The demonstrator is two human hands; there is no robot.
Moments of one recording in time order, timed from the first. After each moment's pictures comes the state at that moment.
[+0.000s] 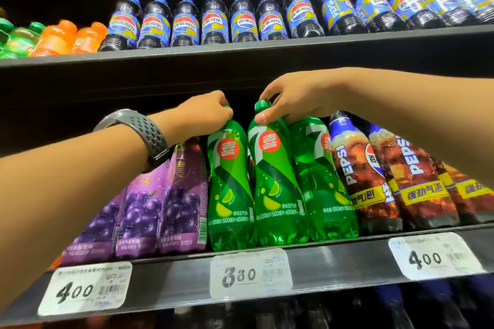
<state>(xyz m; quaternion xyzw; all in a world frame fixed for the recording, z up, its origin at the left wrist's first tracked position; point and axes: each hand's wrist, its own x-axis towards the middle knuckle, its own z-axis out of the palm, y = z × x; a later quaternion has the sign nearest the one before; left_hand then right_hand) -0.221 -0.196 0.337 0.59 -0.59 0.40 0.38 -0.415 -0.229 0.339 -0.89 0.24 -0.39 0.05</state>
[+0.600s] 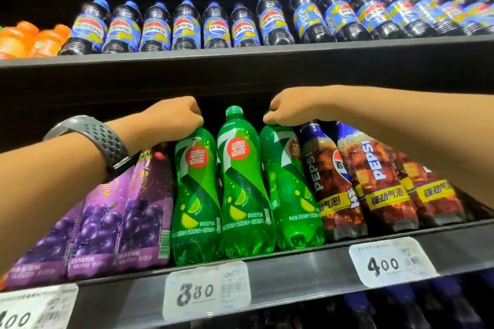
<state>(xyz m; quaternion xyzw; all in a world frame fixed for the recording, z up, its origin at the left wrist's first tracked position) -0.217 -0.205 0.349 0.59 -0.58 0.43 0.36 -0.450 -0.251 0.341 -0.77 0.42 -0.35 -0.32</state>
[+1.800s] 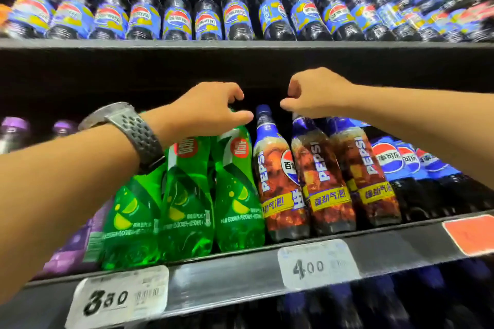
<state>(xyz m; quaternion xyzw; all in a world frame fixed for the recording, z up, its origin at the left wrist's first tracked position) -0.345 -0.227 0.326 0.45 -0.68 0.47 0.33 -0.553 -0.279 0.332 -0.69 0.43 -0.47 -0.35</state>
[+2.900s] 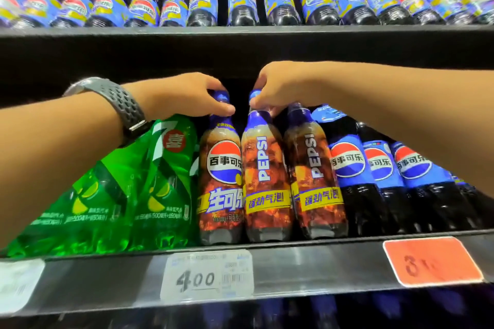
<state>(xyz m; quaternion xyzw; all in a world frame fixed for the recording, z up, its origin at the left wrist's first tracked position) -0.403 -0.268 0.349 0.56 -0.66 0.34 0.38 -0.599 -0.304 0.349 -0.84 0.31 -0.40 -0.17</state>
